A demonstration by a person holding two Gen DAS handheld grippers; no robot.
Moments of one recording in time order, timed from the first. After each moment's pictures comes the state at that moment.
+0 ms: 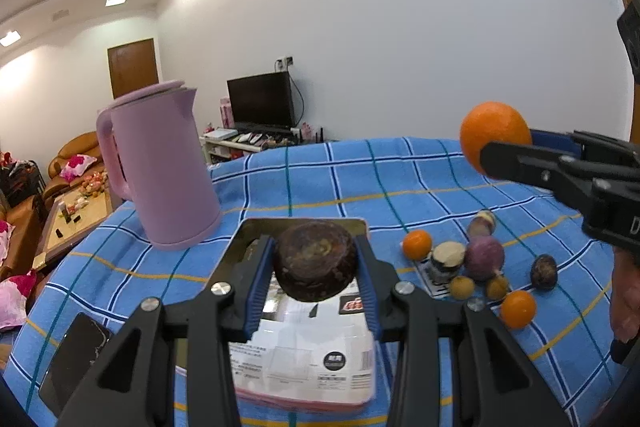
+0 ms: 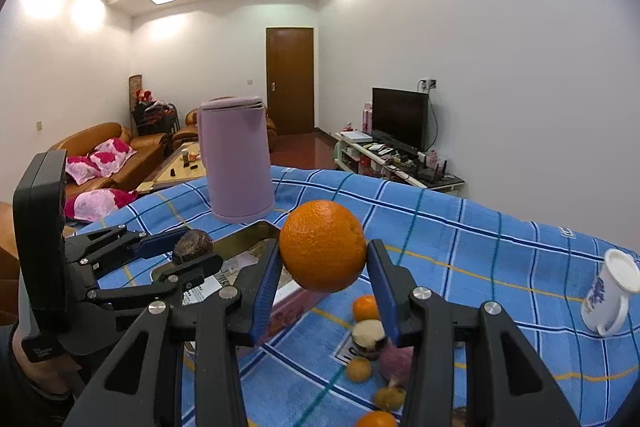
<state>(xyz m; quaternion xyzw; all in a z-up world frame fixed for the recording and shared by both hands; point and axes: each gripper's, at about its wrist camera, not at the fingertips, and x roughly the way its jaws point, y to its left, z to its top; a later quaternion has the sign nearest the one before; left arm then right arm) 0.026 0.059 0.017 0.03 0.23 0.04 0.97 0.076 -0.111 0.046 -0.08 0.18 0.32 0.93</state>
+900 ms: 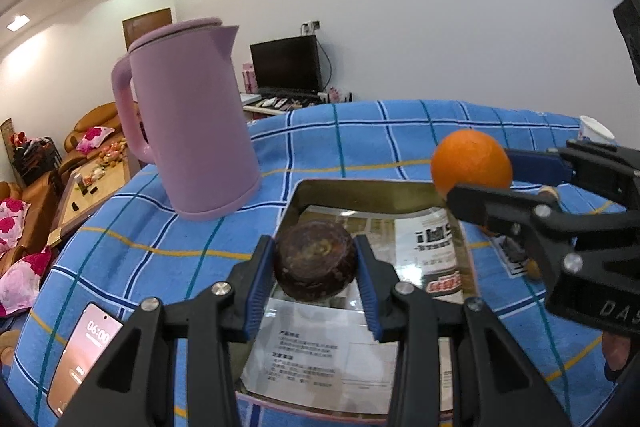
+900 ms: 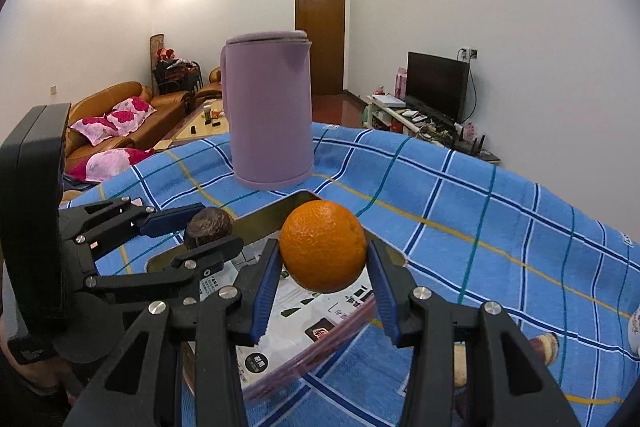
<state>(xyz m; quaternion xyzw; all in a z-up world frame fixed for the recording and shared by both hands) 0.059 0.114 -0.013 0.02 0.29 0.09 0.95 0.113 -0.015 0.000 -0.12 0.25 0.36 0.89</state>
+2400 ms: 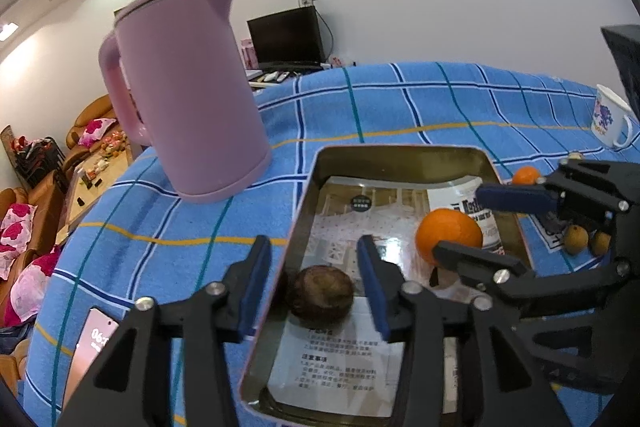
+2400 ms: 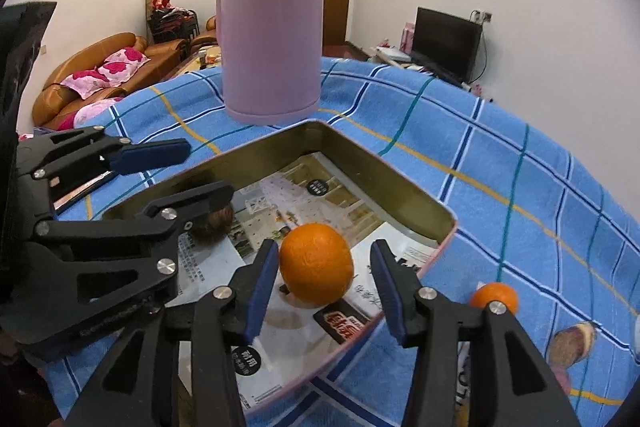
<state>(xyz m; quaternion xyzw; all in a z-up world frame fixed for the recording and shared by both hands) 0.079 0.131 -0.031 0.04 0.34 0.10 0.93 0.130 0.025 -0.047 -0.18 0.32 0.34 0.87</state>
